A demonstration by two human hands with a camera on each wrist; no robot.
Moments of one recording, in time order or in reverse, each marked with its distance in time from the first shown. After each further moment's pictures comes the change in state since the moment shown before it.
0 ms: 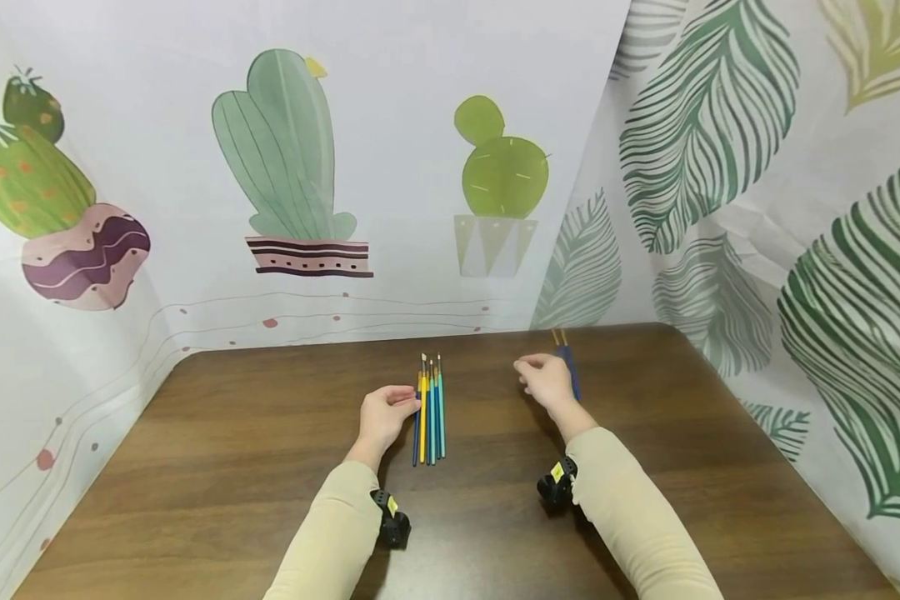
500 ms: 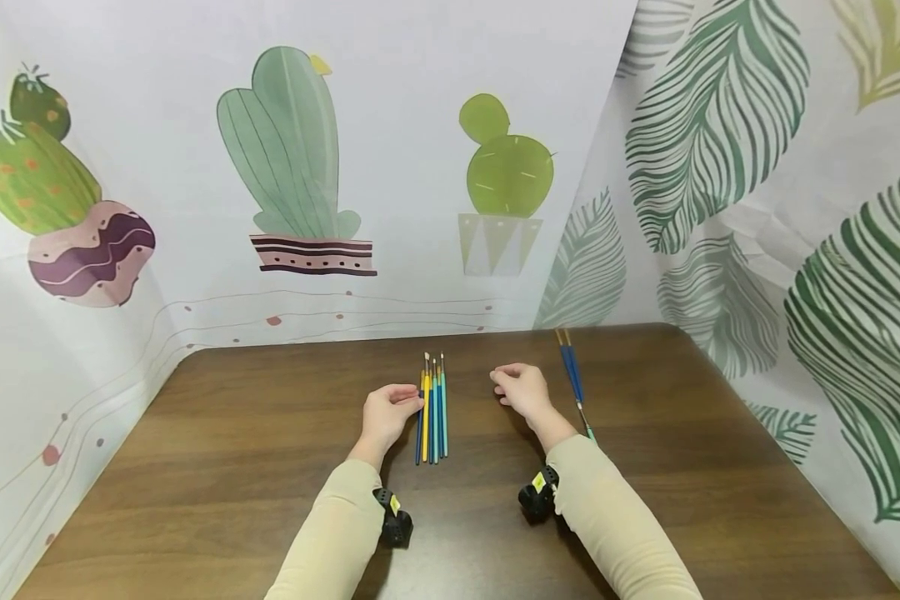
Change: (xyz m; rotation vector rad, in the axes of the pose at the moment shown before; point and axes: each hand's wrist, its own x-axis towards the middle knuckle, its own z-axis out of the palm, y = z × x) left_hand 0.002 -0.005 0.001 0.008 0.002 0.020; right_hand -0.010 -0.006 0.037 0.088 -0.094 0.033
